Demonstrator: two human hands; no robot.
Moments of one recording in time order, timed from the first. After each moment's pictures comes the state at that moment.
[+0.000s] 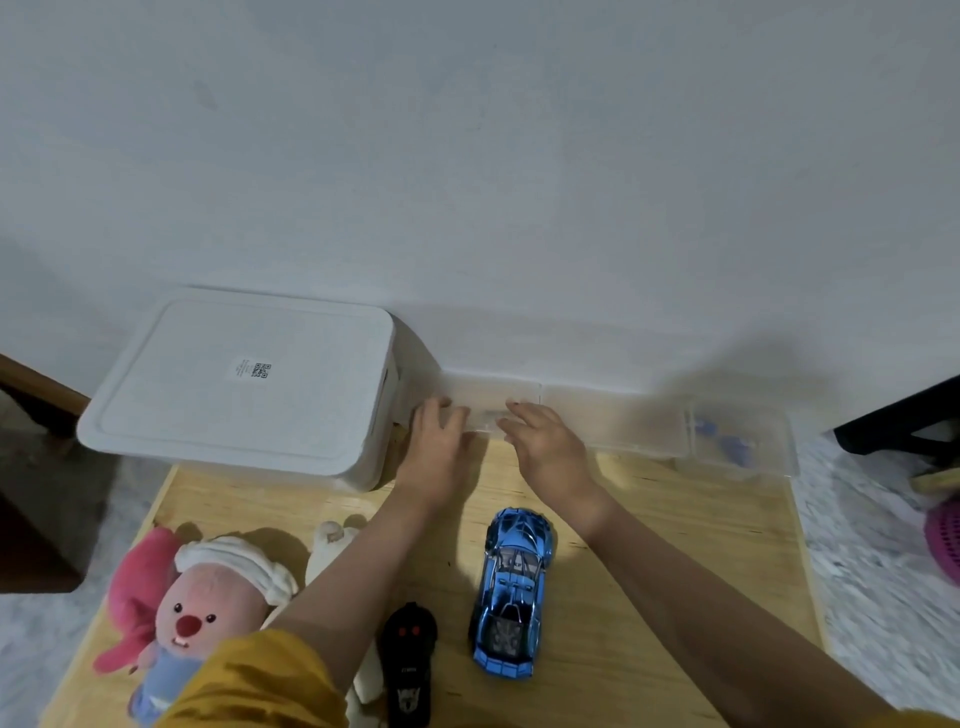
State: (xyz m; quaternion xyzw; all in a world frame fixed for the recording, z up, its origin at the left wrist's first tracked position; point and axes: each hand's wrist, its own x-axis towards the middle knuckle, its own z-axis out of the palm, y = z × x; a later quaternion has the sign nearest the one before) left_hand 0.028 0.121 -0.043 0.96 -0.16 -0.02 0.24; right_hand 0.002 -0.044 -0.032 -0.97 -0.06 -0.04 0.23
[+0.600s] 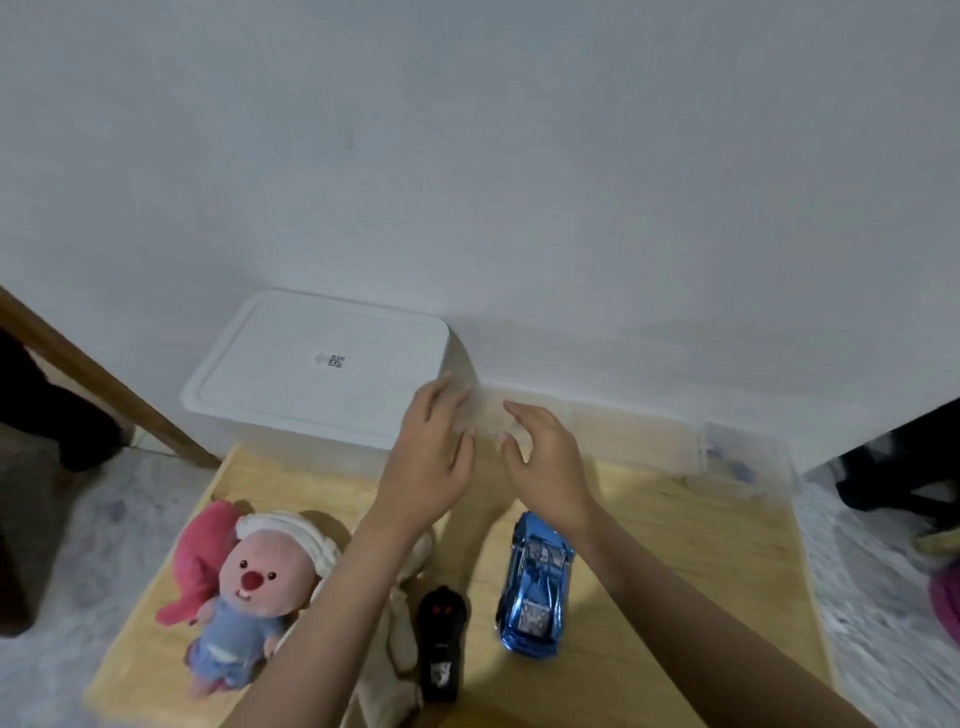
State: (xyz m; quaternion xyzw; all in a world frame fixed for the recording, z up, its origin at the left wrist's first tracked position) left_hand -0.021 0.175 0.059 0.88 -0.18 0.13 0.41; right_hand -0.032 0.018 0.046 -0.91 -0.01 -0.08 0.40
